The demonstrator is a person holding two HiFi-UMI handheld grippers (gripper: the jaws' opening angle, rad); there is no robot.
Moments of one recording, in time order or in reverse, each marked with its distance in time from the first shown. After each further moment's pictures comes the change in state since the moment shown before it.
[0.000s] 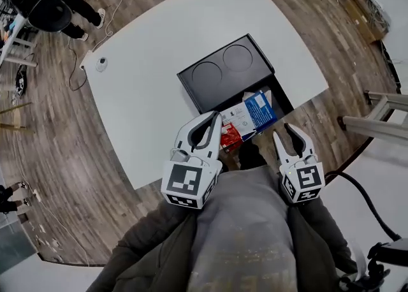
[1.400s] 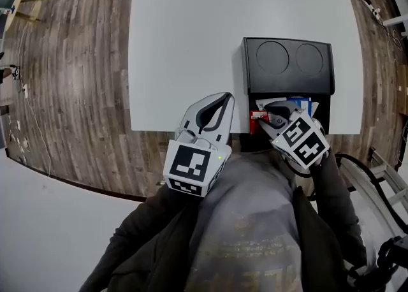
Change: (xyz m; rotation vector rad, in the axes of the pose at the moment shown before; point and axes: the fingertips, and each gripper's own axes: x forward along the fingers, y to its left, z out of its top) left arm -0.053 0.069 -0.031 -0.224 0.015 0.361; right arm 0.097 0.130 -0.007 -0.638 0.600 0.837
